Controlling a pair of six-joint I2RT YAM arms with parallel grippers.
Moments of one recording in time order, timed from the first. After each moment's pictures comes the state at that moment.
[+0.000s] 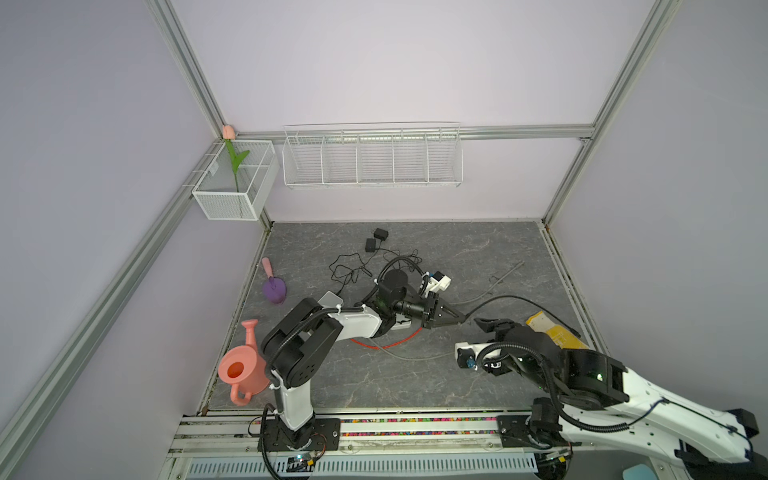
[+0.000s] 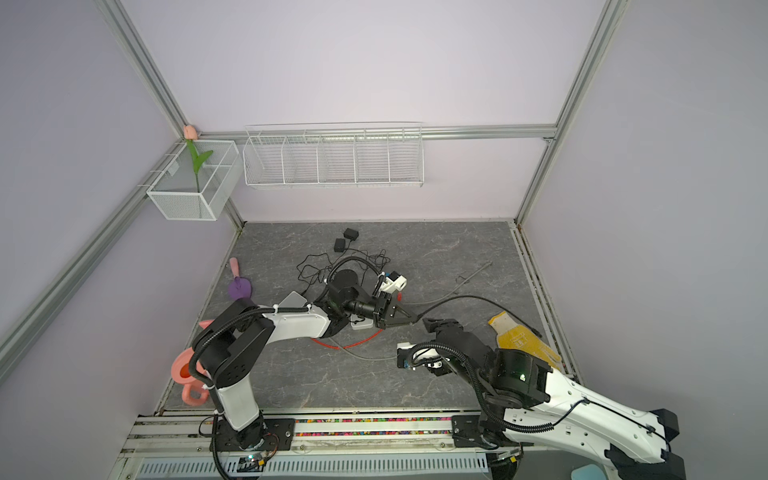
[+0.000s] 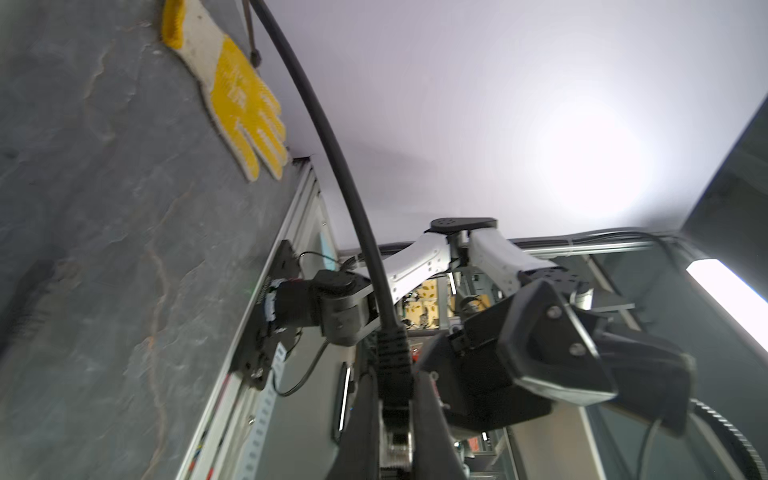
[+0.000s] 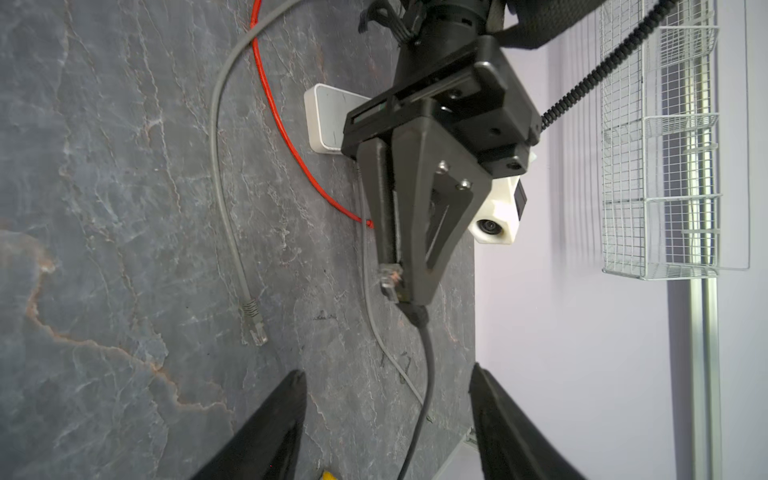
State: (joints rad) left arm -0.81 1.87 0.93 1.02 1.13 -1.52; right arm 1.17 0.70 0.83 -0.81 0.50 -0.87
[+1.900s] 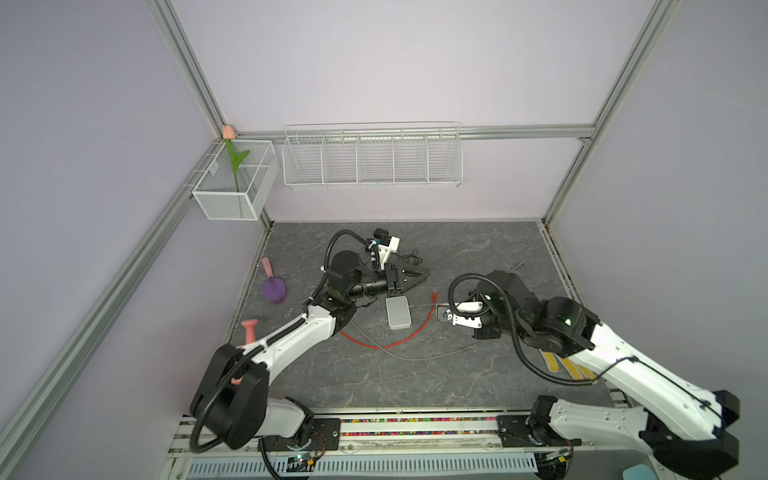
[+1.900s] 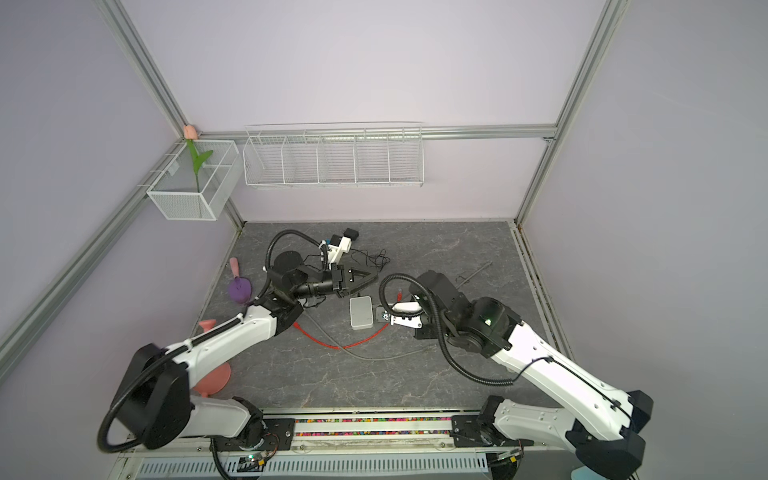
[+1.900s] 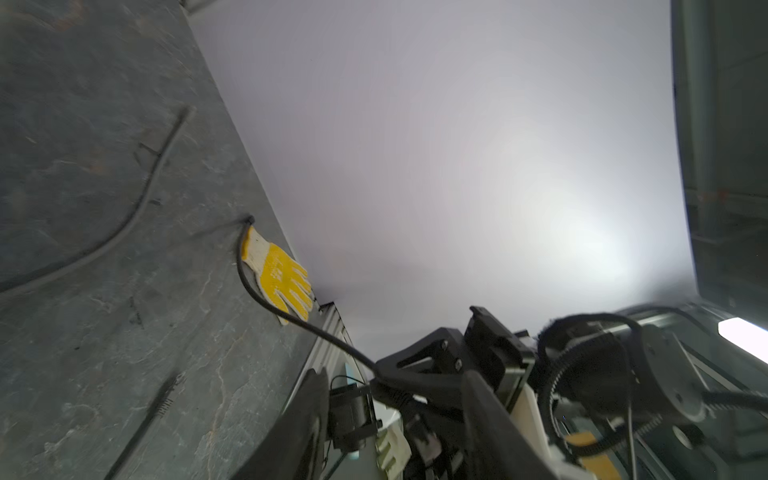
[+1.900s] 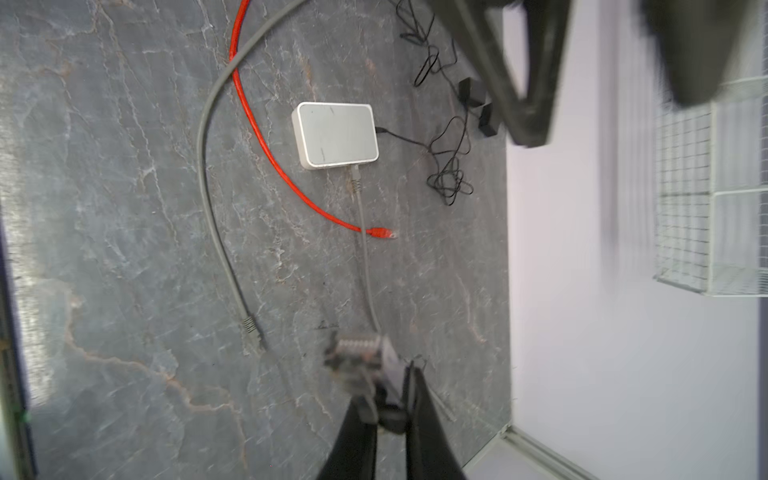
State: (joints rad) left arm -0.65 1.31 0.95 0.31 0.77 -1.01; right arm 0.93 1.18 1.33 -1.05 0.25 -0.75
